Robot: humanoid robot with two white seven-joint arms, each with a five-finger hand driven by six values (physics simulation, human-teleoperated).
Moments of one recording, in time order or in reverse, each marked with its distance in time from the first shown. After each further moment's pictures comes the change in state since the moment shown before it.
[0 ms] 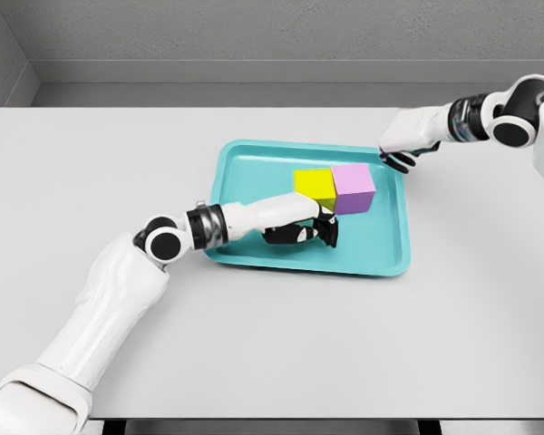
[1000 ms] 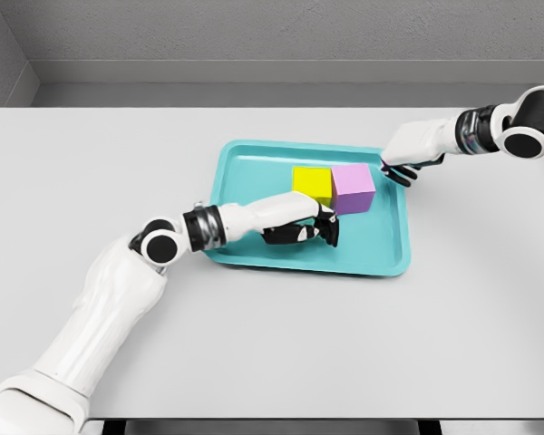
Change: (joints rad) left arm 0.034 0.021 0.007 -0.074 0.048 -0.001 0.000; right arm 0.014 -0.068 0.044 -0.085 -0.073 0.000 0.000
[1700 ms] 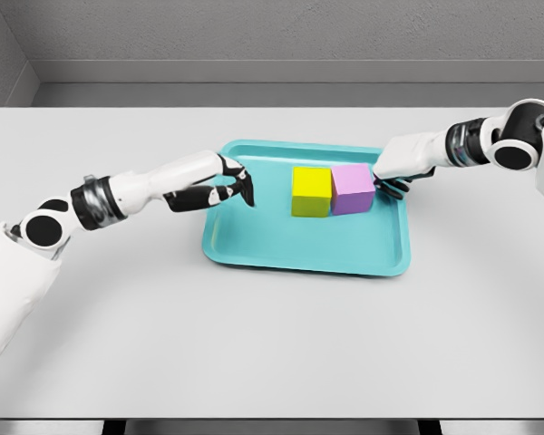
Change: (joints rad) left arm -0.003 0.352 0.006 -0.202 0.384 0.001 0.000; right arm 0.028 0.003 0.012 -0.037 -0.005 0.001 0.001
